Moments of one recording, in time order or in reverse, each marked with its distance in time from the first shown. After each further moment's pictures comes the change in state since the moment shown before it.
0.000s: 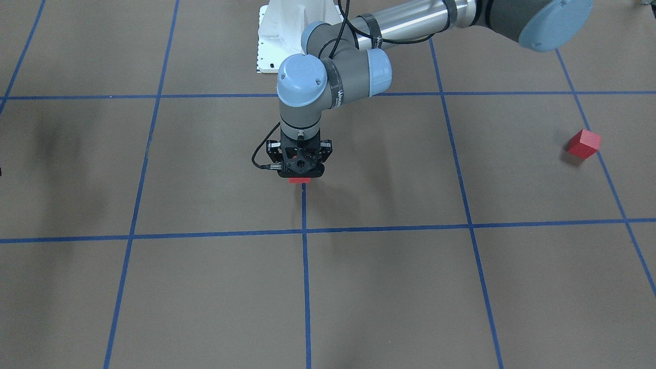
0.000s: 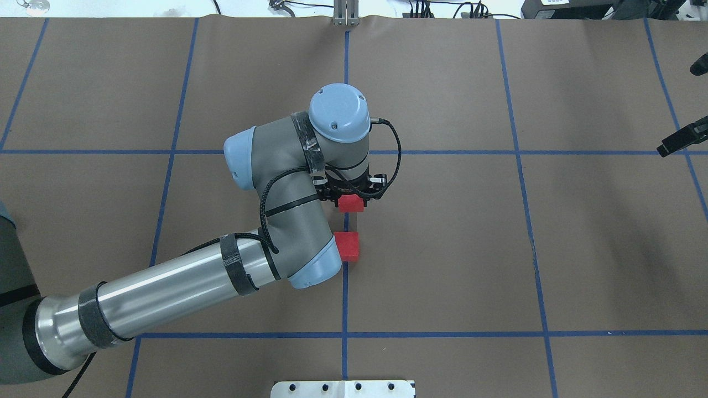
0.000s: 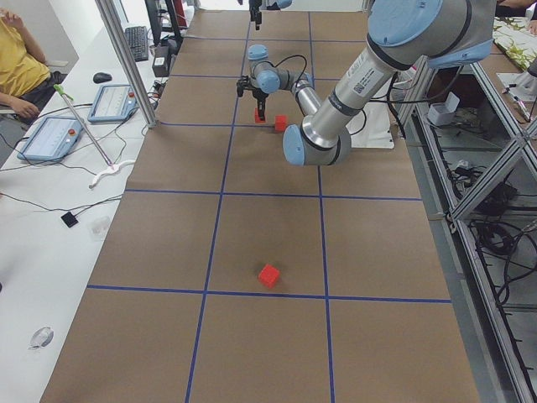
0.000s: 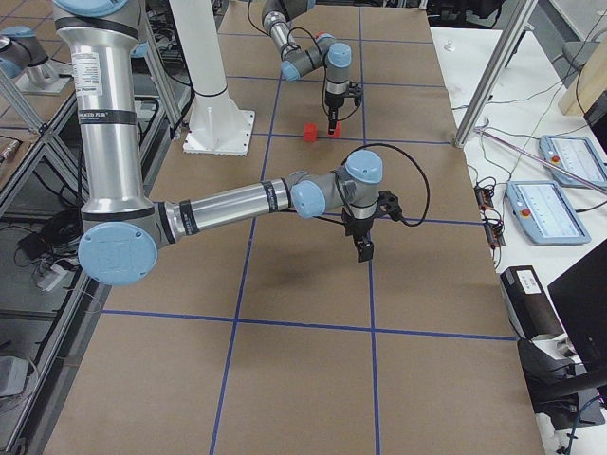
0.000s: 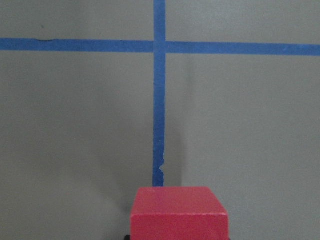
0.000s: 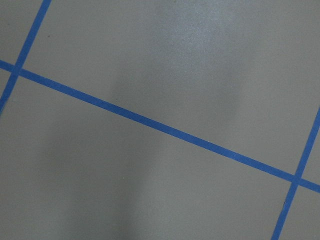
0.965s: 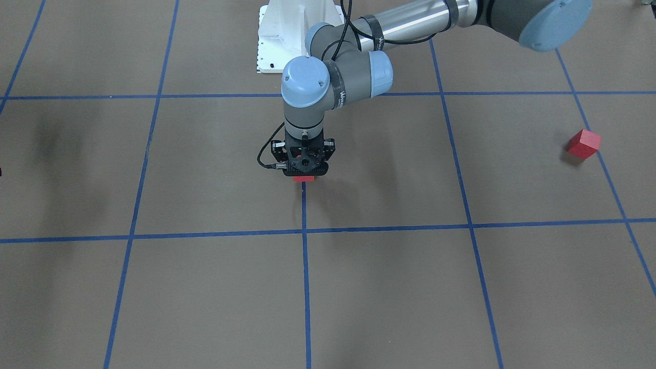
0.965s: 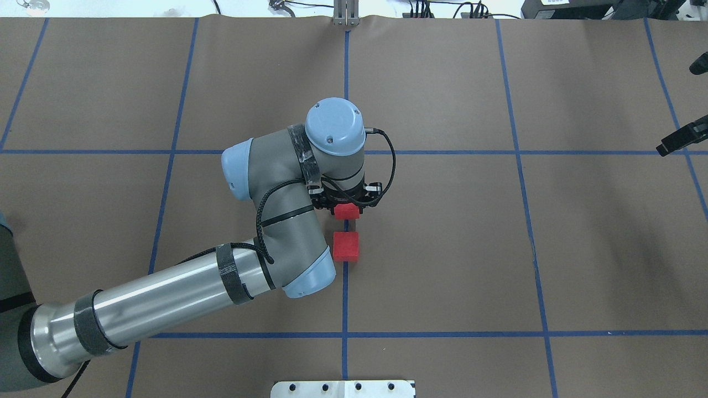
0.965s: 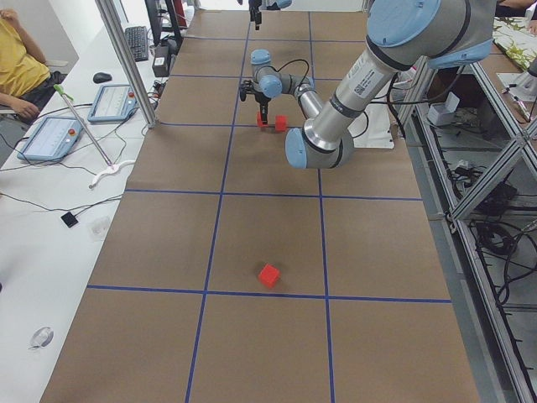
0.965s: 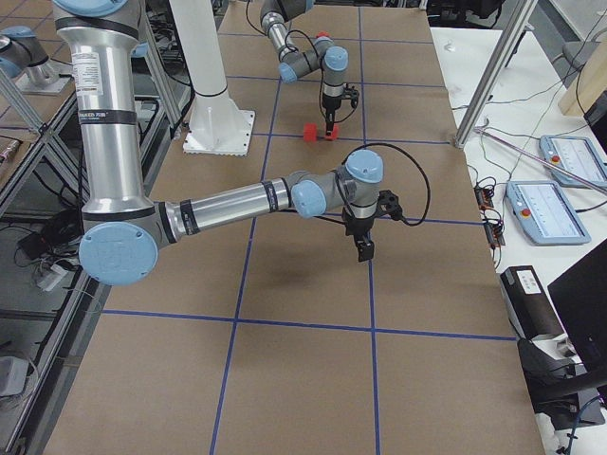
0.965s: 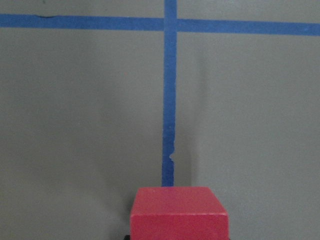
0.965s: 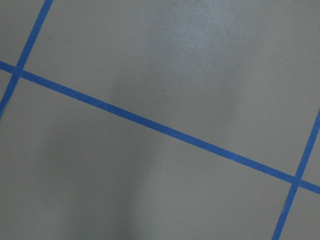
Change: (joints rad) left arm 0.014 0.027 -0.009 -0.017 0.018 -0.031; right arm 0.000 0.002 0.000 0.000 0.000 0.000
